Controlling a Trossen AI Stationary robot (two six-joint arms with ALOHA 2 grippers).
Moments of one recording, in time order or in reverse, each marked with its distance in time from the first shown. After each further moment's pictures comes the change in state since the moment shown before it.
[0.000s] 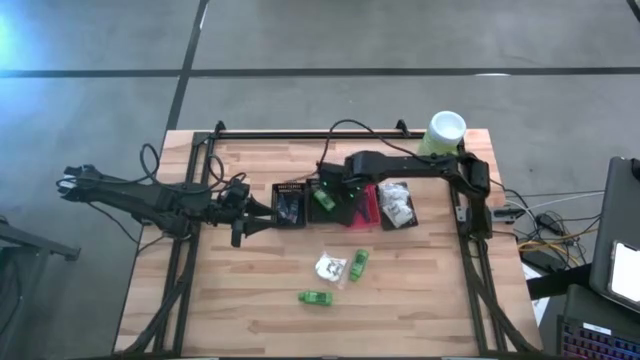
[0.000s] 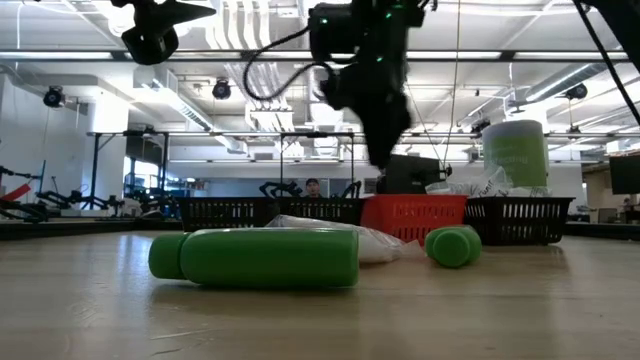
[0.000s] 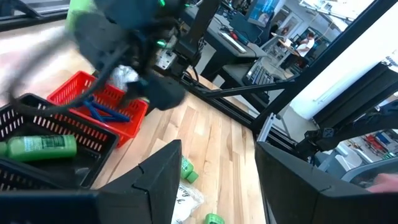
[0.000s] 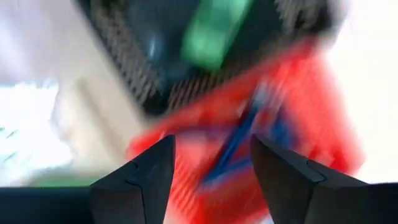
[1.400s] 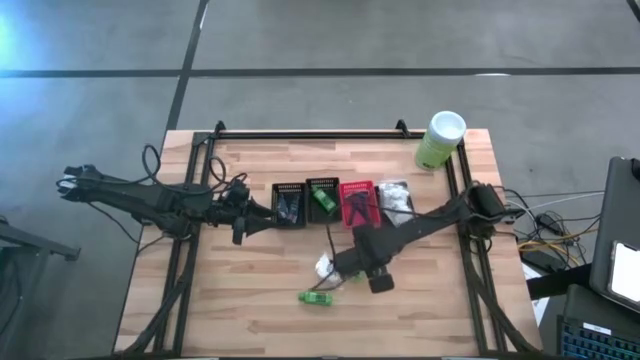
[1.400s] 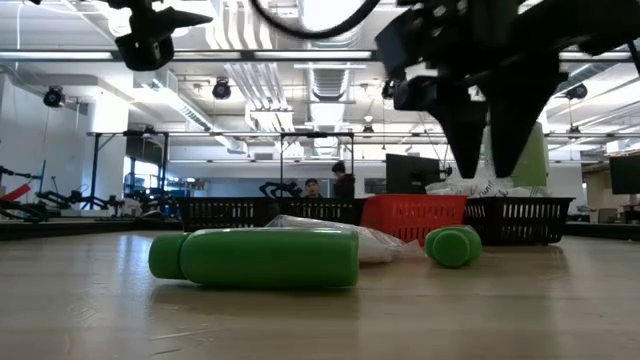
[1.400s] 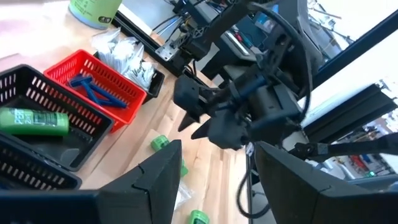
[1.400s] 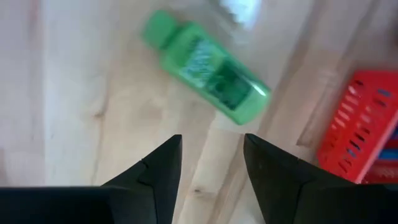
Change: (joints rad) left arm 0.001 0.004 -0.012 0.001 0.000 -0.135; right arm 0.480 -0.021 -0.160 -0.061 0.024 -0.145
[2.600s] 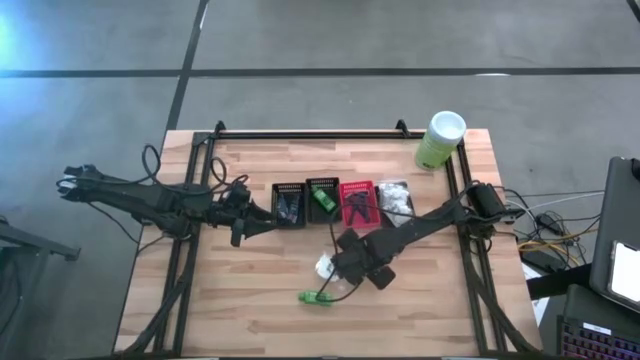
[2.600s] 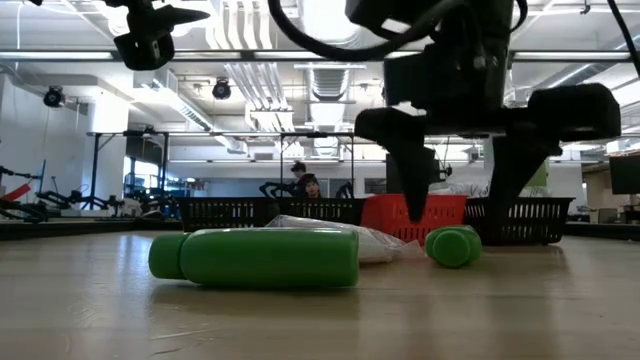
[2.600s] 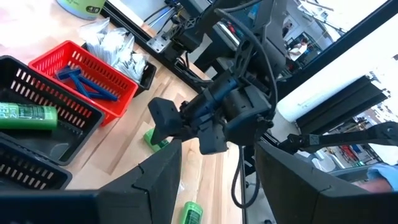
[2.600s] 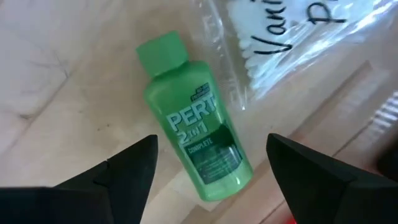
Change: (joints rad) left arm -0.001 0.000 -0.001 -0.001 0.045 -0.001; right arm -0.012 -0.002 -0.170 0.319 0.048 -0.503
